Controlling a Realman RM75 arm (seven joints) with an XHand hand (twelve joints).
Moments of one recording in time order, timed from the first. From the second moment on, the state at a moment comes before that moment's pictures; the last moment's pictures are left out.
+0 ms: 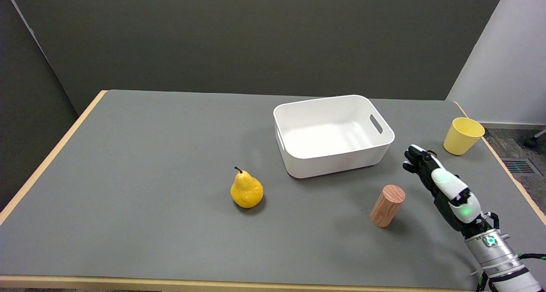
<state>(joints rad) -0.54 -0.87 -1.86 1.09 0.78 1.27 1.35</state>
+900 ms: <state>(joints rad) -0.51 -0.90 -1.90 1.05 0.65 1.23 1.40</state>
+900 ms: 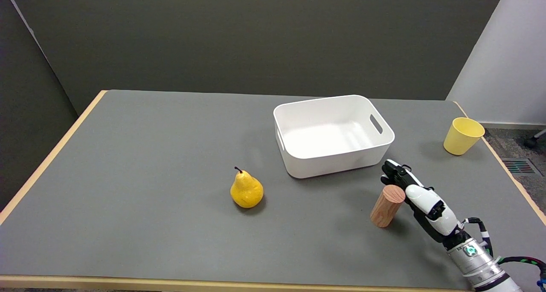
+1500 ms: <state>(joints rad) -0.47 -0.91 -1.91 1.04 0.62 1.21 1.41</state>
